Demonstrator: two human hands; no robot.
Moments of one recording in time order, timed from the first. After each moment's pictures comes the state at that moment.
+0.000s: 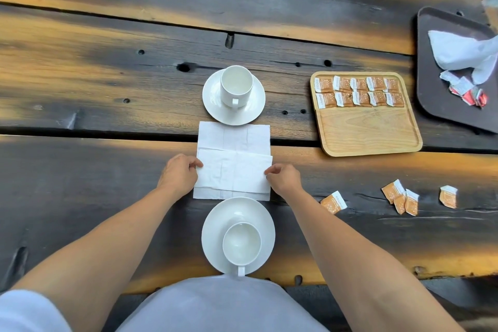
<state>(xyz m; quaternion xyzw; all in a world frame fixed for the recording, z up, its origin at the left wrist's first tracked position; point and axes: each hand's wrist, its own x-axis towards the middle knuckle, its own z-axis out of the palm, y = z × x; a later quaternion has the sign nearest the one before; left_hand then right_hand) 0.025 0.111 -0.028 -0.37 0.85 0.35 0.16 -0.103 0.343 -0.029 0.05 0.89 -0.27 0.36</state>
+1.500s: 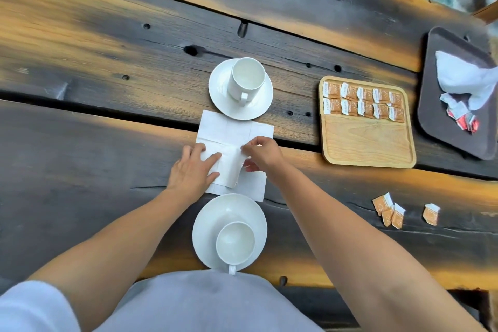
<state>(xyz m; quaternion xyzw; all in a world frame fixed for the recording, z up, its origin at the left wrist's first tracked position) 0.029 0.145 -0.044 -0.22 0.95 0.18 0.15 -0.120 0.267 0.006 0.08 0.80 -0.41 0.44</state>
